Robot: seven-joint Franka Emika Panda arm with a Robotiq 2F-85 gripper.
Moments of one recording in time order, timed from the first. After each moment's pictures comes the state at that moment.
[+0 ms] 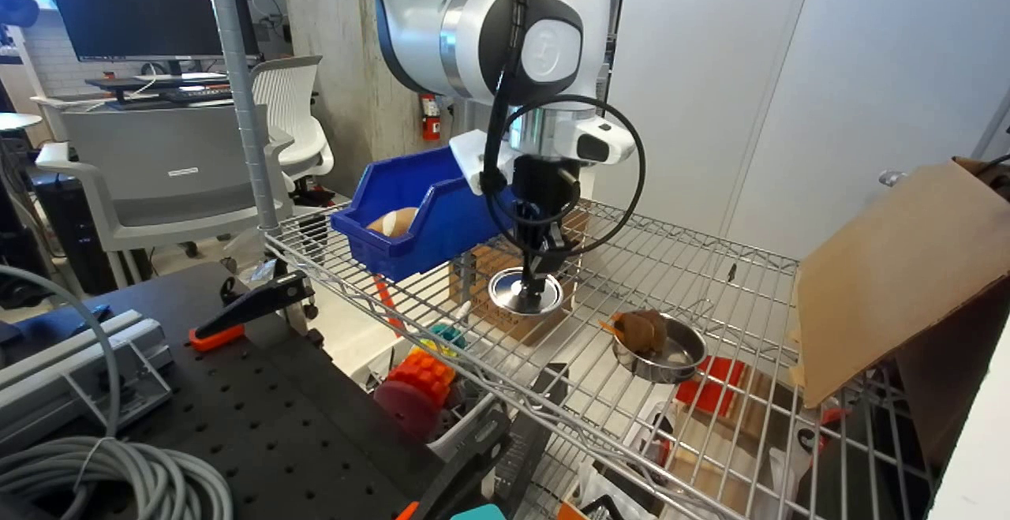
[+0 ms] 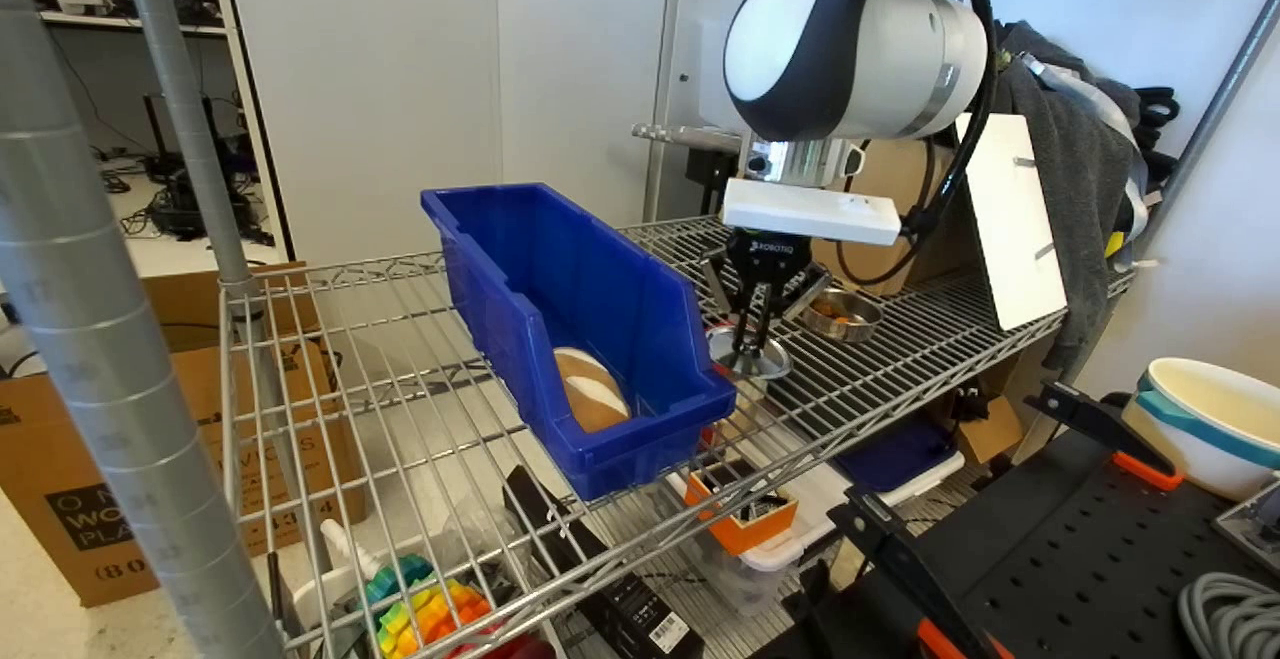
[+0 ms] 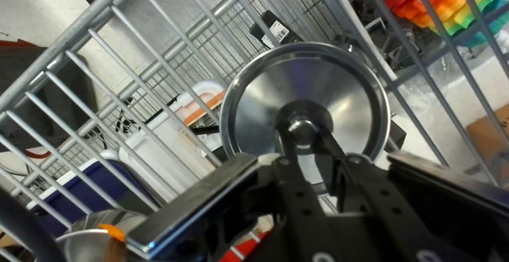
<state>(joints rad) 0.14 0.68 -0.10 -2.02 0.13 2.70 0.52</state>
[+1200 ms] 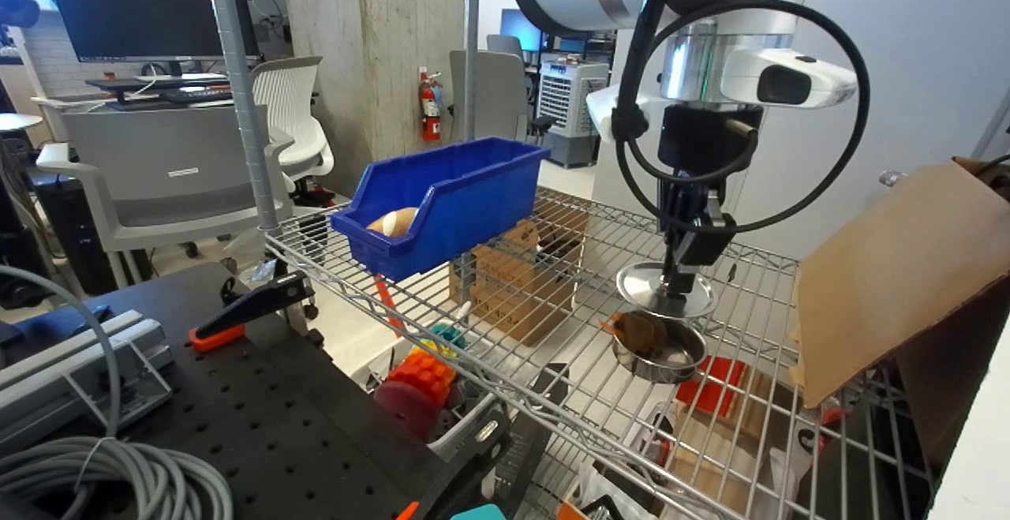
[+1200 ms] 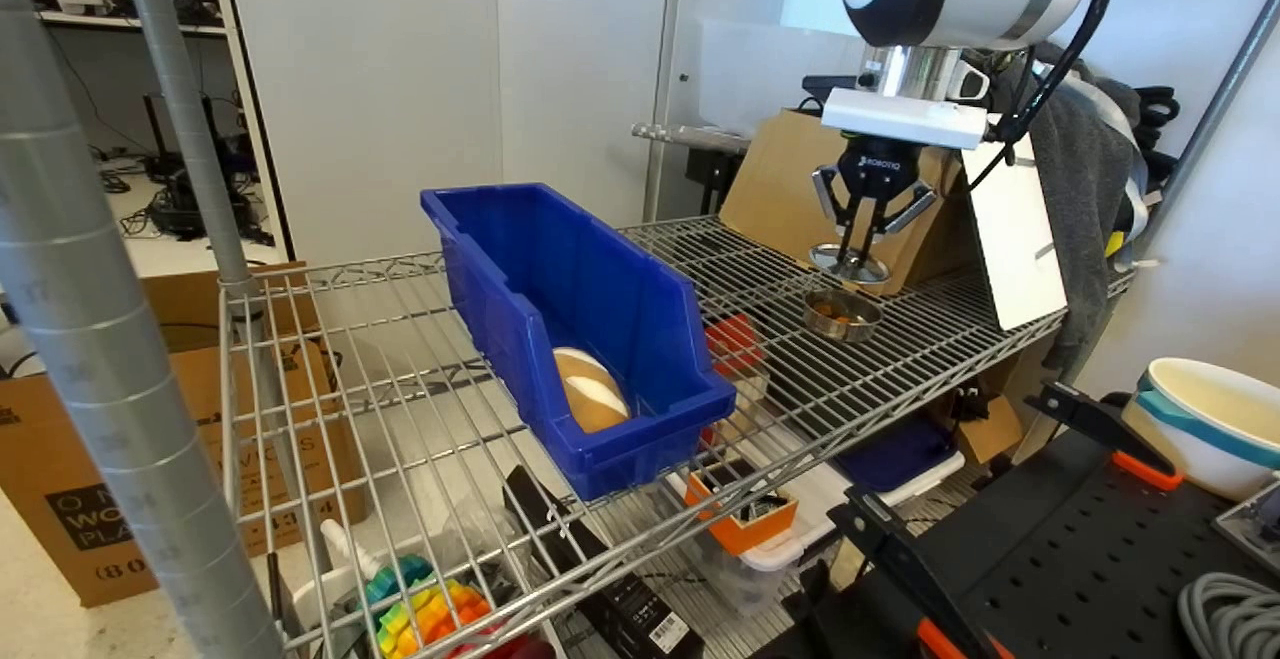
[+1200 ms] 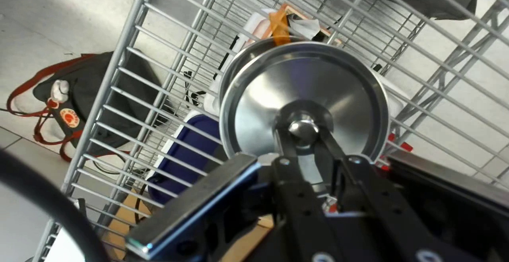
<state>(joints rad) 0.03 0.59 -0.26 -1.96 0.14 2.58 0.65</state>
